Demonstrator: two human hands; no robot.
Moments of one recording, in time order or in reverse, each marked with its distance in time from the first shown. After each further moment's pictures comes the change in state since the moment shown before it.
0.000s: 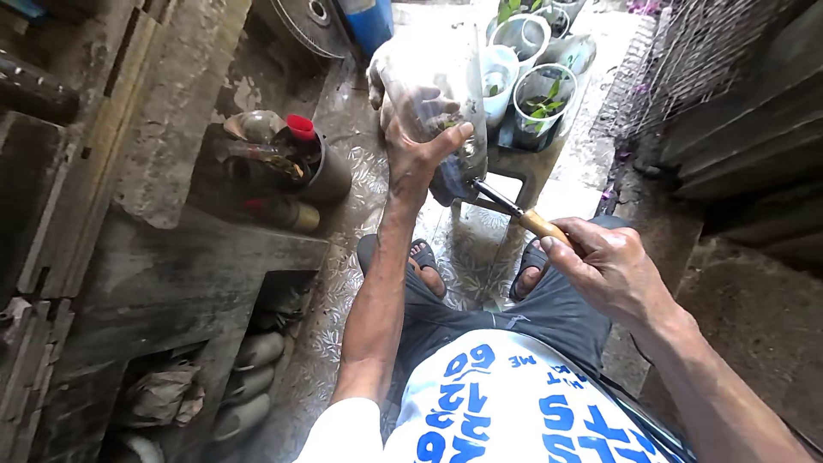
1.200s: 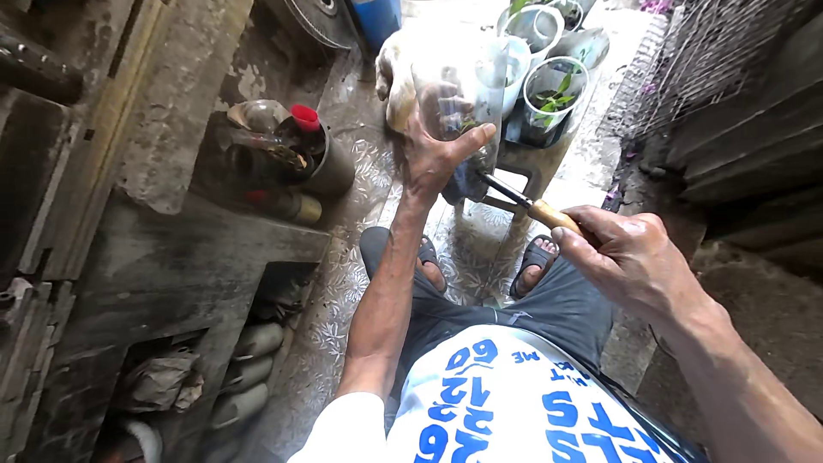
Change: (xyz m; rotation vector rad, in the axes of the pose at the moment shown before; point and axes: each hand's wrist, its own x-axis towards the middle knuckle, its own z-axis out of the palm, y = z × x) left_hand -0.009 0.000 0.007 0.152 -0.004 0.002; right_hand 0.007 -0.011 -0.015 -0.114 -0.058 -0.023
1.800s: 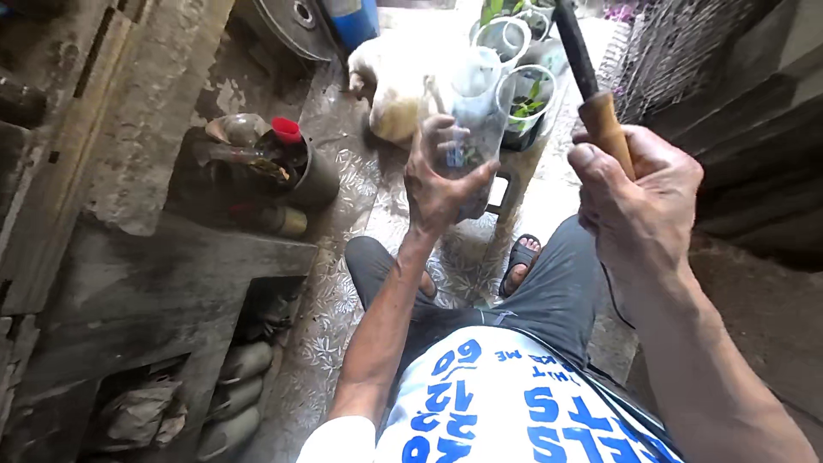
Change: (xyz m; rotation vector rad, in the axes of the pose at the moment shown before) left_hand -0.035 -0.002 0.029 0.193 0.021 0.147; right_hand 0.031 -0.012 -0.012 0.641 0.378 0.222
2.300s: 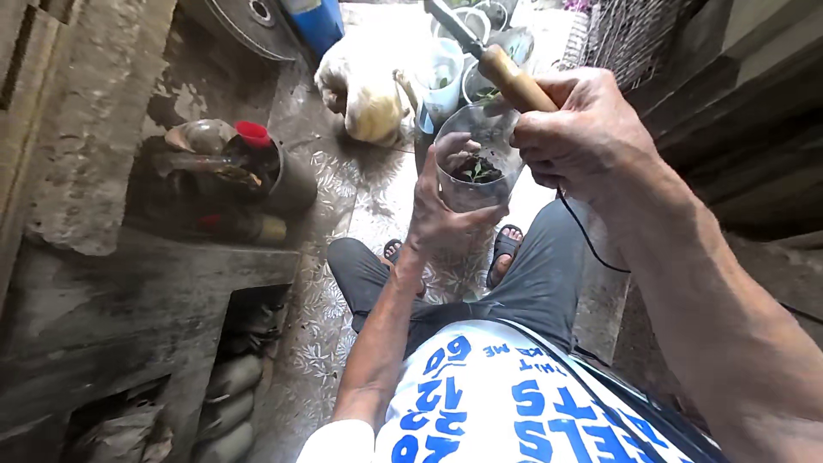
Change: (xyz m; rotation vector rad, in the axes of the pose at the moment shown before) left_hand -0.035 -0.007 0.024 -0.295 -0.244 0.150; right_hand 0.054 -0.029 0.008 0.029 -0.296 0.221
